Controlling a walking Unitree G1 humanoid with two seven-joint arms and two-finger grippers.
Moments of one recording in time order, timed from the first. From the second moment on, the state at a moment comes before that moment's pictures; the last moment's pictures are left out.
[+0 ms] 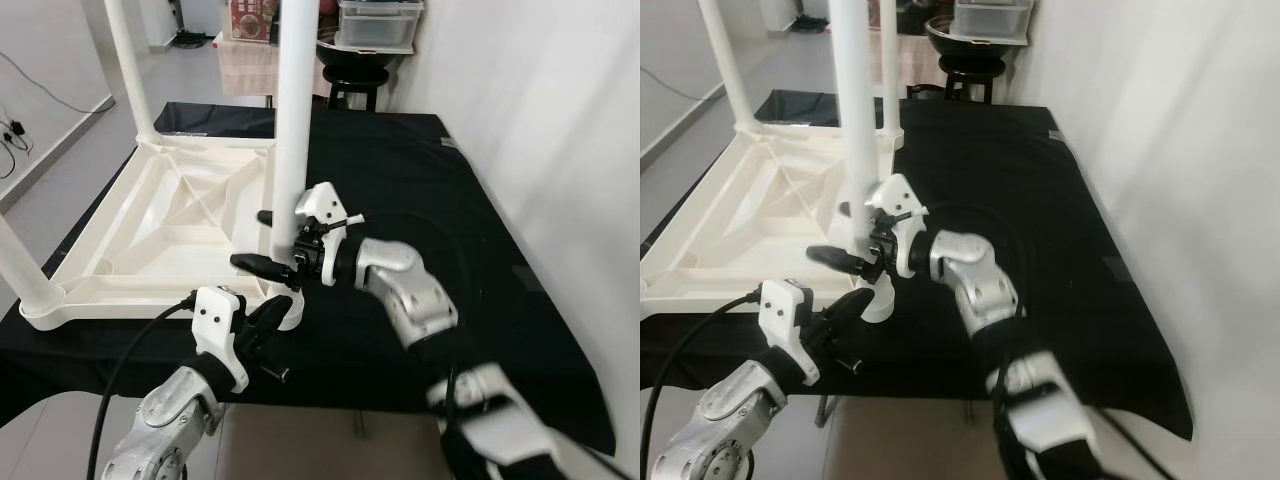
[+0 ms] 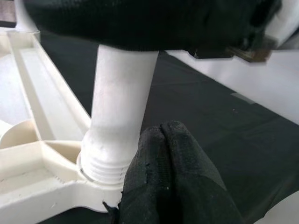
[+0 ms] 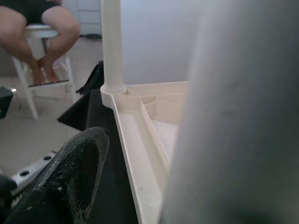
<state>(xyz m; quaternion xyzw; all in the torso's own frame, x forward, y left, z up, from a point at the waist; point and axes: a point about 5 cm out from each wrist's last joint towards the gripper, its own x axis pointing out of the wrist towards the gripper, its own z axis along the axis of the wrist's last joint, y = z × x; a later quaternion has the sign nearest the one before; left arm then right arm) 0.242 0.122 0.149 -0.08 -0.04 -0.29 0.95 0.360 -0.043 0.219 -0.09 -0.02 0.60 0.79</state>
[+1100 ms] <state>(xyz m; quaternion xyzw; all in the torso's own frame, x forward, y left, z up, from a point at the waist) 0.194 0.136 0.142 -0.03 0.00 -0.20 0.98 0.330 -0.083 0.178 -0.02 0.02 0.30 0.95</state>
